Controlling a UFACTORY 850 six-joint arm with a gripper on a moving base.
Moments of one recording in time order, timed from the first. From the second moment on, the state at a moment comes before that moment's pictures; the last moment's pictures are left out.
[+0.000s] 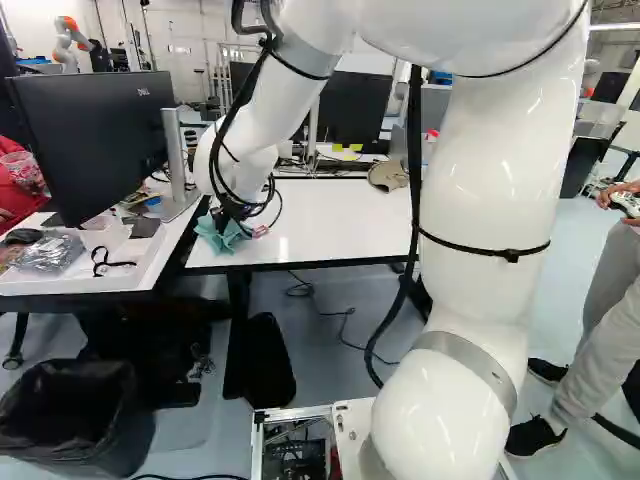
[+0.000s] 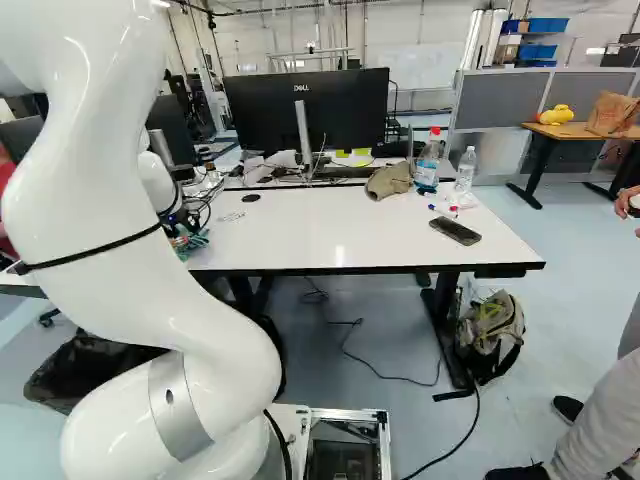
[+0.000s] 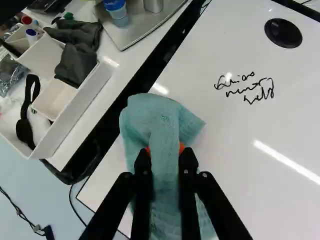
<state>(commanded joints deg) 37.2 -13.9 -50.4 4.0 -1.9 0.0</state>
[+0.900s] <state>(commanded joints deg) 43.5 -5.7 -41.0 4.0 -1.9 0.0</state>
